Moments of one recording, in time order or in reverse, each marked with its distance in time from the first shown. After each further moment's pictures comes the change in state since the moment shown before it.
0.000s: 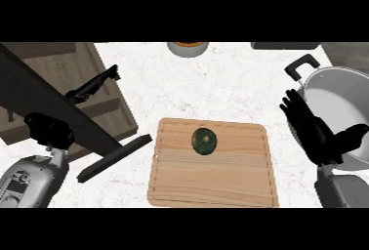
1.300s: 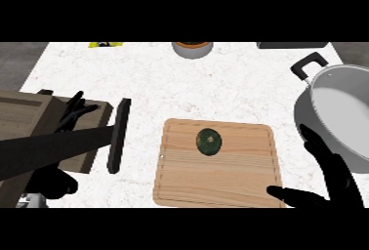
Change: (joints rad) left arm 0.304 -0.059 0.102 -0.204 -0.145 -0.026 -0.010; right arm 0.282 0.001 0.037 -0.287 0.570 -0.236 -0.853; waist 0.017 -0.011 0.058
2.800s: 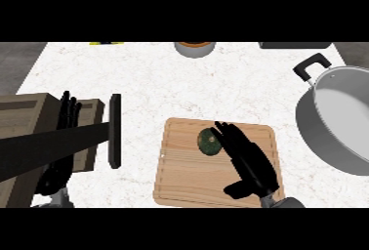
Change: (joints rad) left arm 0.007 -0.267 0.135 0.079 -0.006 0.070 -0.216; right arm -0.185 0.181 0.334 0.151 0.732 0.046 0.824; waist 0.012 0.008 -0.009
